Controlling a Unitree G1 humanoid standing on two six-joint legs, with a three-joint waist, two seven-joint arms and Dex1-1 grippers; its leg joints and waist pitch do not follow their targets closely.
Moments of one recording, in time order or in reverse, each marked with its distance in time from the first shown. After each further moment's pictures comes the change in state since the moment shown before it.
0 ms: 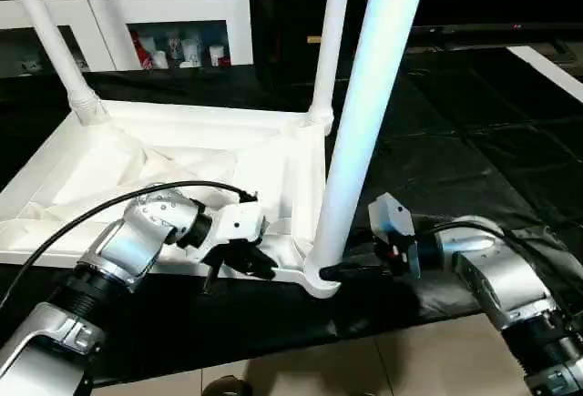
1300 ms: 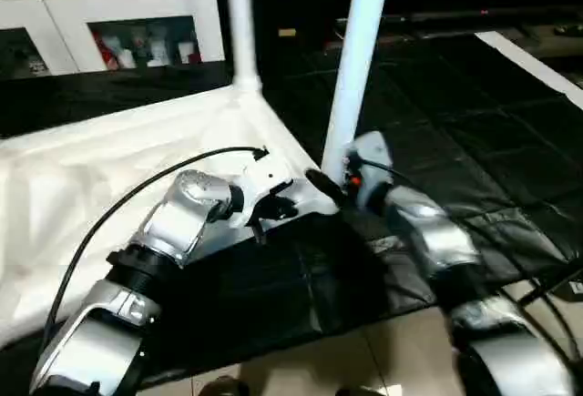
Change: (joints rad) left arm -0.120 -0.180 0.071 0.154 0.062 0.178 0.378; right arm -0.159 0.171 -0.146 0.314 -0.064 -0.090 -0.472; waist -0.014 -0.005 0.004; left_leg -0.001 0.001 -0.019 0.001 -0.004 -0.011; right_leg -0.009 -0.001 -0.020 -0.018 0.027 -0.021
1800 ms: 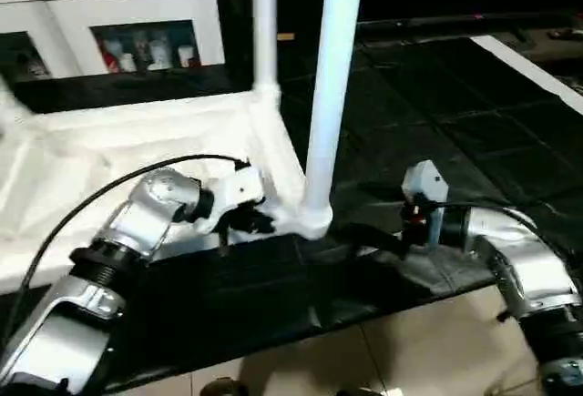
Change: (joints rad) left arm -0.004 0.131 -0.037 0.081 -0.009 -0.258 -0.245; right arm 0.145 -0.221 0.015 -0.283 0.094 0.075 0.345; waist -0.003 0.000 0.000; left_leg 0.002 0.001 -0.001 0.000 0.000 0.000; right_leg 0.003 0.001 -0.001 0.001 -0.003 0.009
